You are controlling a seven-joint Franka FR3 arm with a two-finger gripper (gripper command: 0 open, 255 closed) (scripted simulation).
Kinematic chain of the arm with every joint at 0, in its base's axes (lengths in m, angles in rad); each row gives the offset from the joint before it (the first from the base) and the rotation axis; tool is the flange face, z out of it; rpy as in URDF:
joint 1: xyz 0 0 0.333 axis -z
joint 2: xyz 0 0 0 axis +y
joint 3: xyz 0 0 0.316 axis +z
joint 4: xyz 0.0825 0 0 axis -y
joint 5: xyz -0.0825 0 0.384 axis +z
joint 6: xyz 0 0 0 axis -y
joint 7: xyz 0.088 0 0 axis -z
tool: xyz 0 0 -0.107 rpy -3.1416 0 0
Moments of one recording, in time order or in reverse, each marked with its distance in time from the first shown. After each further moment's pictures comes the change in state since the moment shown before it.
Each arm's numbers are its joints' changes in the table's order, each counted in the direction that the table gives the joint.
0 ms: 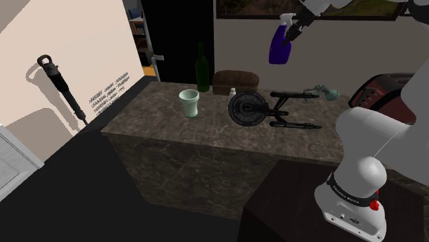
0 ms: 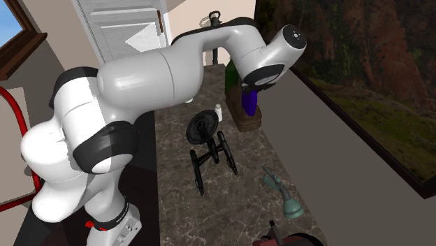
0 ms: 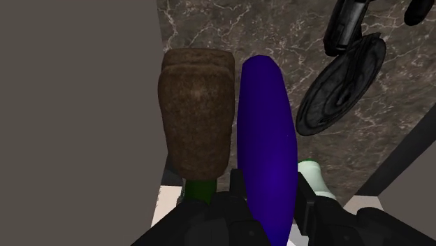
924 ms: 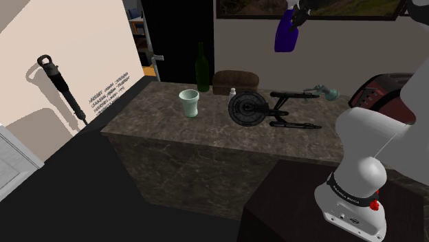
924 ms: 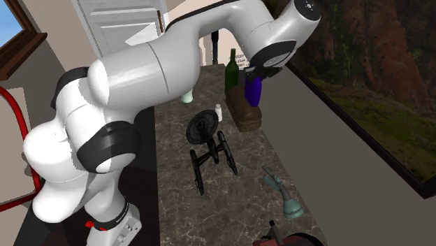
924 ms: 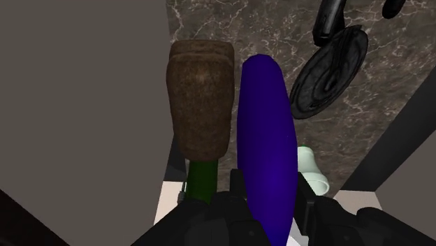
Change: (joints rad) arm -0.022 -0.010 -0.005 0.188 -0.019 -0.171 0.048
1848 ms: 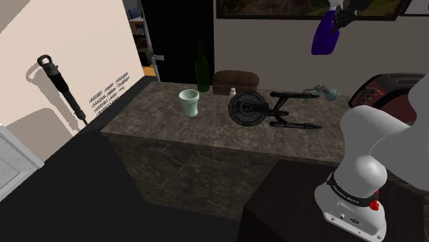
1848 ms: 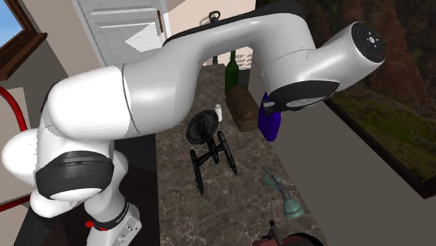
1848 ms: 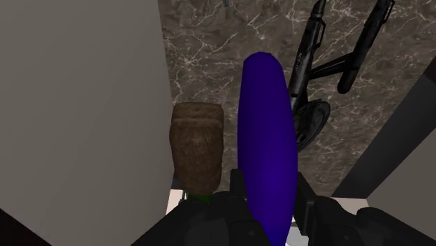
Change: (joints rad) arm 0.291 0.010 -0.018 0.032 0.033 -0.193 -0.254
